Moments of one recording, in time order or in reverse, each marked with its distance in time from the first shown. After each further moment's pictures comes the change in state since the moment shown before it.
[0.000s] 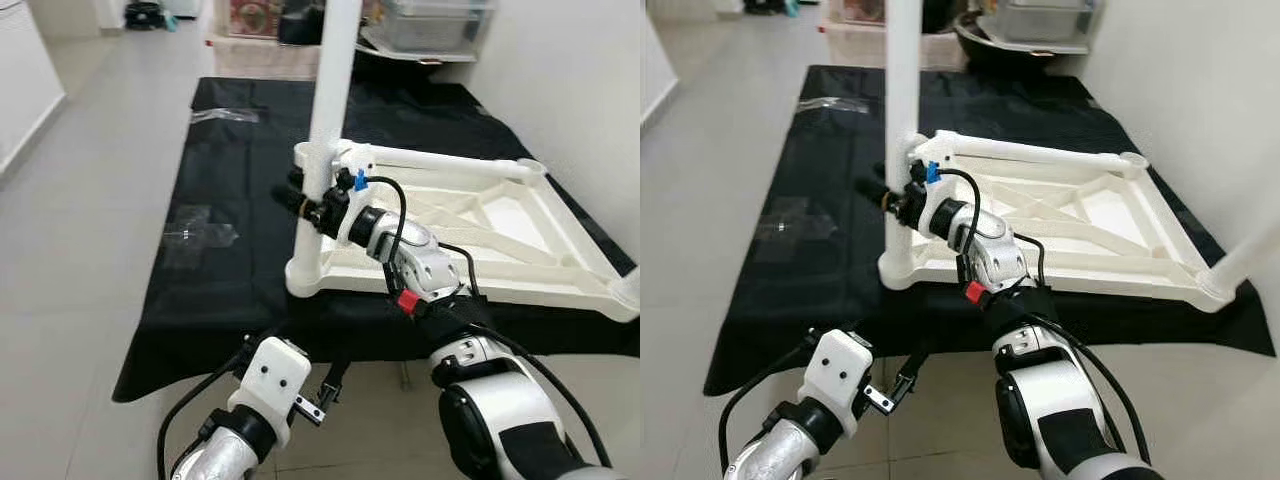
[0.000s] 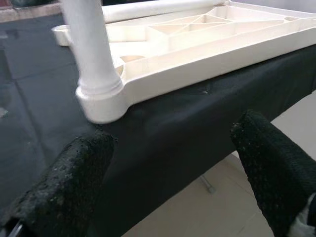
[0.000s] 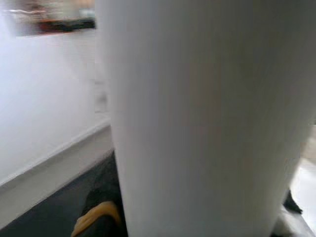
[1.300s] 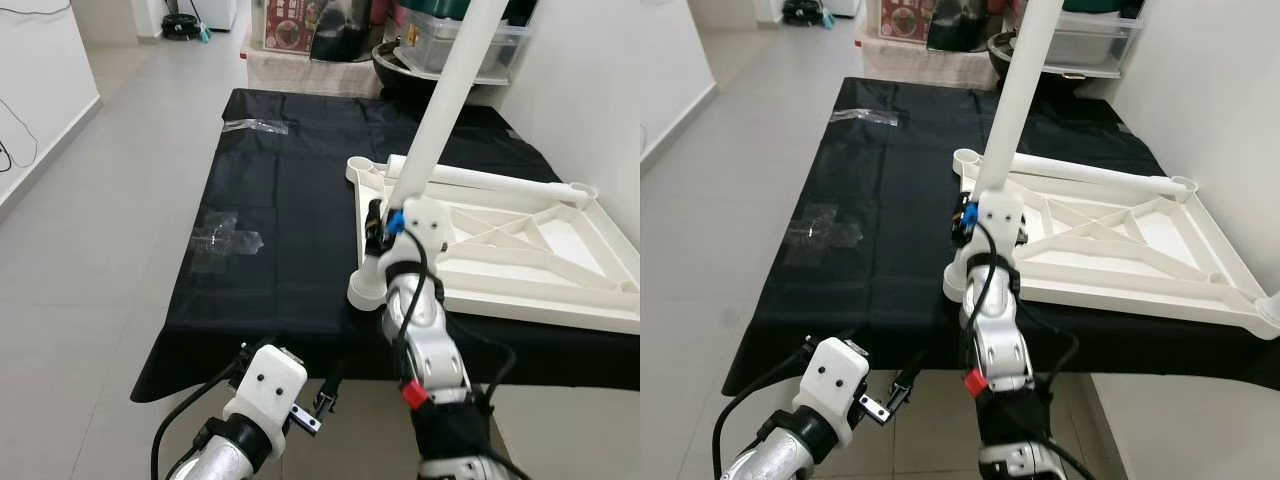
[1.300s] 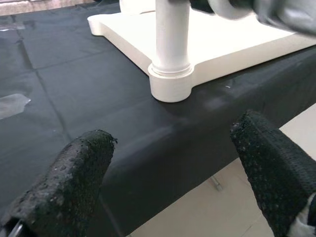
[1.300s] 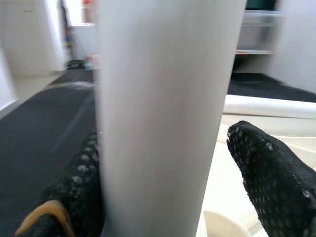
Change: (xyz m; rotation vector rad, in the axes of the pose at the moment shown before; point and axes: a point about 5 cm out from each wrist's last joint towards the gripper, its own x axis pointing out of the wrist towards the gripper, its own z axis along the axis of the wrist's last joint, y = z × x) left arm -0.001 0.000 -0.002 -0.003 0.008 0.001; right arm -0.082 -0.002 -0.038 -0.107 -0.064 -0.561
